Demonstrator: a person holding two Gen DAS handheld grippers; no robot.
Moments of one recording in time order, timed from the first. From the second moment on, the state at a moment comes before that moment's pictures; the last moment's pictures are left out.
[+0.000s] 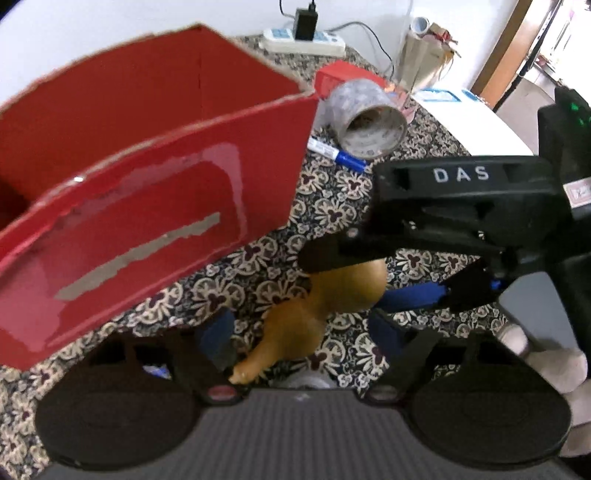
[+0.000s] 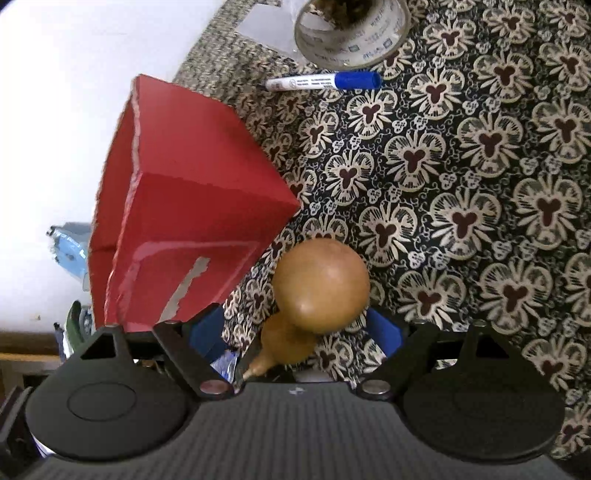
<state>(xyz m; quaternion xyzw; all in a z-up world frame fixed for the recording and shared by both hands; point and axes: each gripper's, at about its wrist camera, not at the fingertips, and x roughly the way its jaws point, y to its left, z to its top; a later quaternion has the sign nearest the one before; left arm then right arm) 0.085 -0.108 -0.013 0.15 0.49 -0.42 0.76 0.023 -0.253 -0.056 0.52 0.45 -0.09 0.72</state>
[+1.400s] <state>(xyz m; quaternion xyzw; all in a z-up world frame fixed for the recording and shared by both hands) 0.198 -0.083 0.063 0.03 0.38 -0.41 0.83 0.166 -0.220 0.075 0.22 0.33 0.02 0.92</state>
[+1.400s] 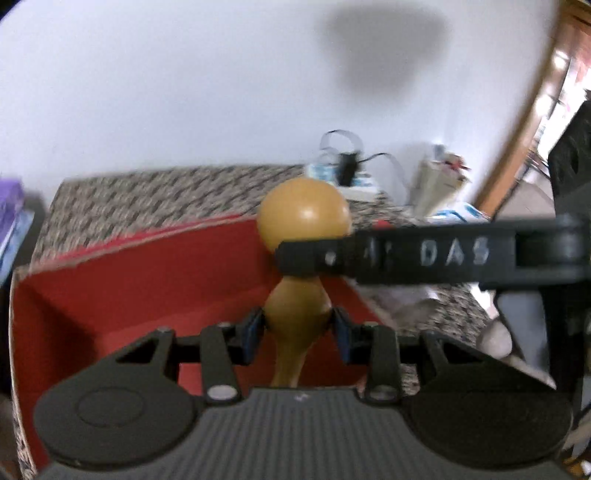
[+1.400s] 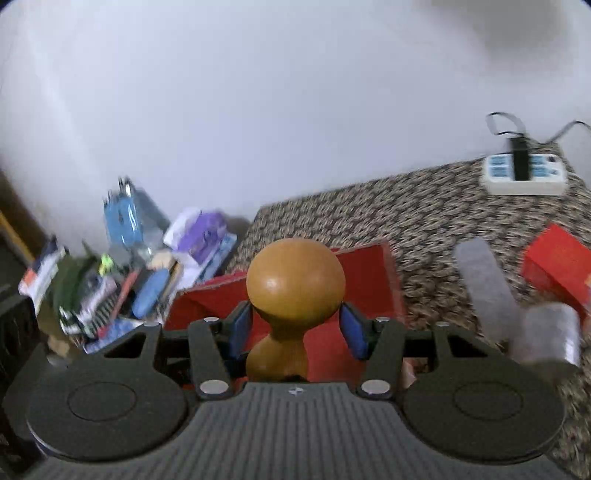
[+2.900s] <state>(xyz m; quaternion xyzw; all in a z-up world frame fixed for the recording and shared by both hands) 0.245 -0.011 0.024 0.10 0.43 -0.25 0.86 0.185 -0.177 0.012 0.18 0.50 0.04 0.85</state>
